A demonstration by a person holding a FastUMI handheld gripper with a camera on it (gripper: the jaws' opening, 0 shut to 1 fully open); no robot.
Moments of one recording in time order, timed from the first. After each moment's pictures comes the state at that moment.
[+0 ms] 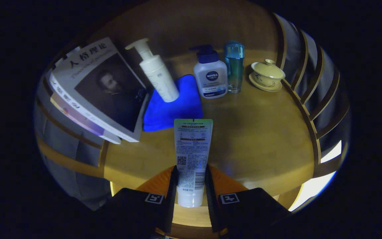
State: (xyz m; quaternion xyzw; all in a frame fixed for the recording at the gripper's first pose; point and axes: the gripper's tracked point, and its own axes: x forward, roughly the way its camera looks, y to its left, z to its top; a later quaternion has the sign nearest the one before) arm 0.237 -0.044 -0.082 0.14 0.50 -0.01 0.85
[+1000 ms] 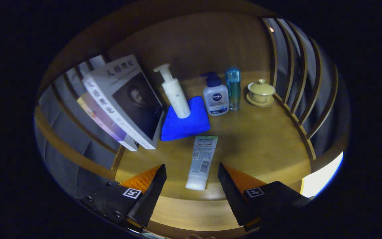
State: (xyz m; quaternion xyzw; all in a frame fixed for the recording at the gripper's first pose) arm 0.197 -0.021 -0.018 0.13 0.36 0.01 0.92
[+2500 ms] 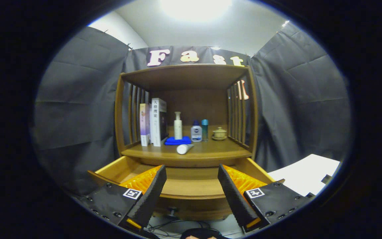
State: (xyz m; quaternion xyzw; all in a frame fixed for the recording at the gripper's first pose) arm -0.095 -0.043 -0.040 0.00 0.02 -0.09 1.00
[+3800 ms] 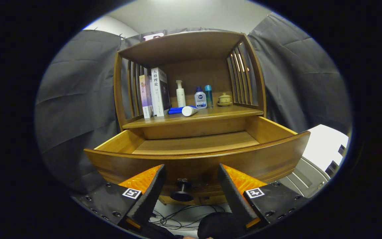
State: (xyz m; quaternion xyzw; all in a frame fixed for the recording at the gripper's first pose) arm -0.067 0.004 -0.154 0.06 0.13 -0.06 0.99
